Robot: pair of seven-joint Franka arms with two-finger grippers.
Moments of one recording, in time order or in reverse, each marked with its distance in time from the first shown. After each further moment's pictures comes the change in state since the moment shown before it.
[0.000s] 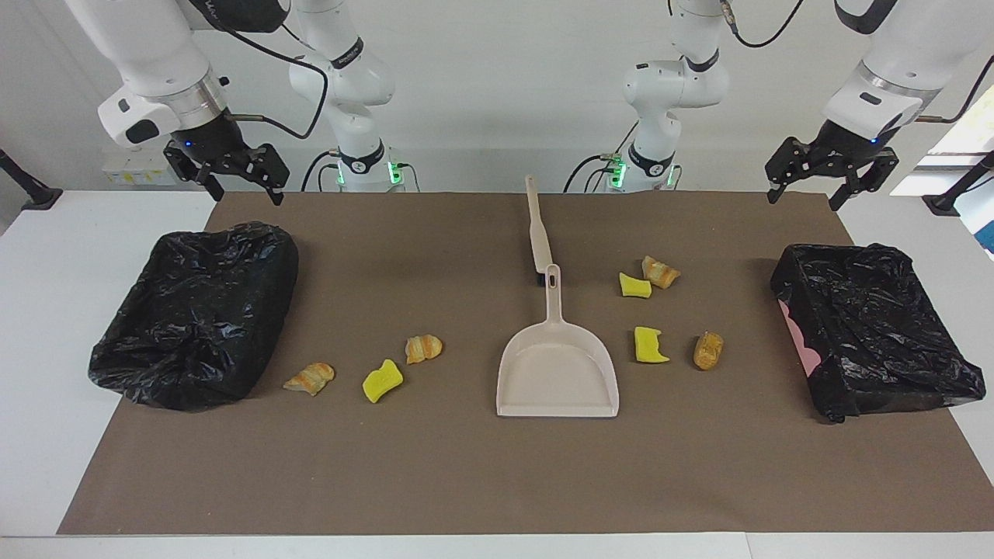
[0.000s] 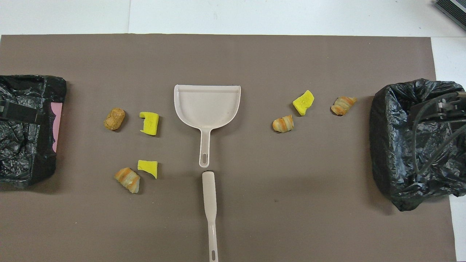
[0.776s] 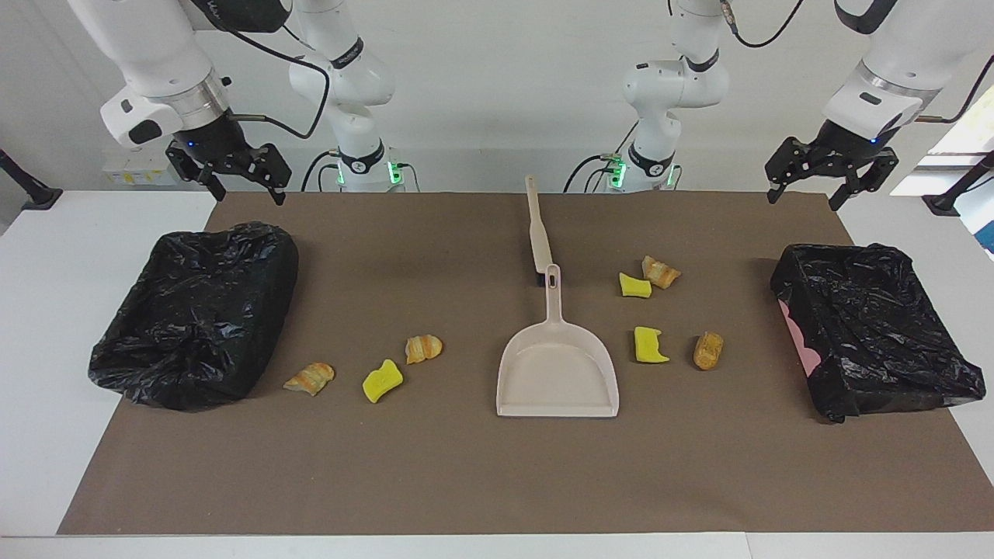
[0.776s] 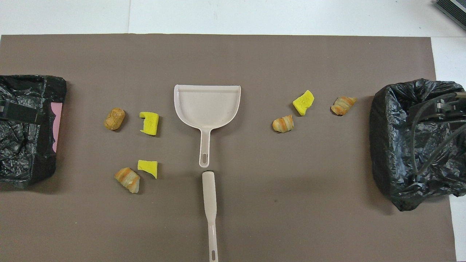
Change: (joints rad) left arm 0.000 0.000 0.000 0.000 0.000 -0.001 0.000; right arm 0.002 0.000 0.000 -0.001 0.000 -0.002 0.000
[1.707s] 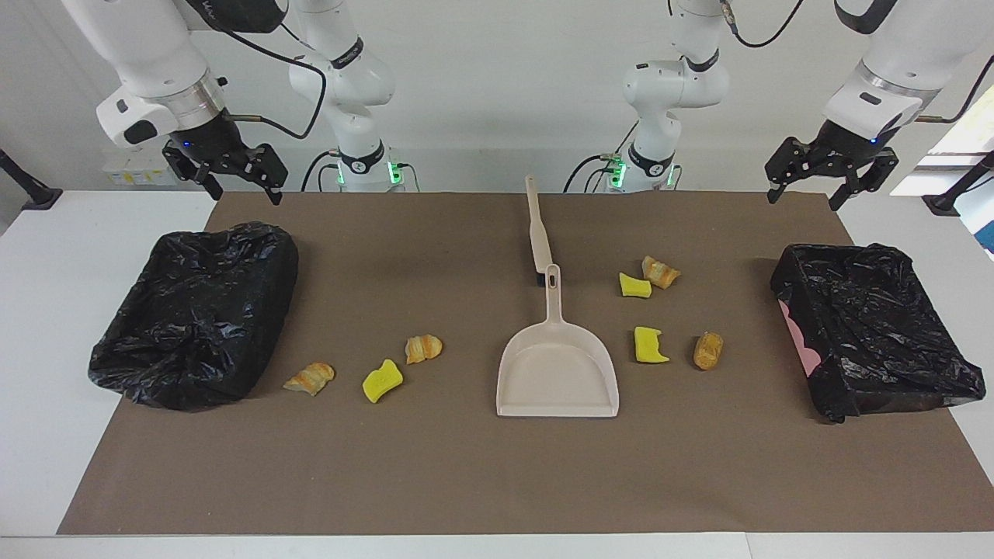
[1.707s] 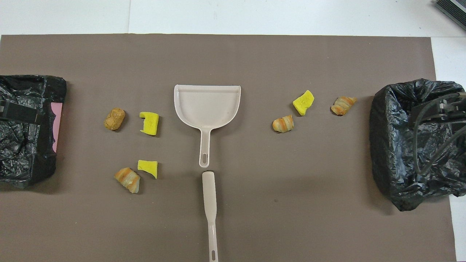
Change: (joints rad) left arm 0.000 0.000 0.000 0.000 0.000 0.000 0.000; right arm -0.003 0.000 -0.003 0.000 0.000 -0.005 0.000
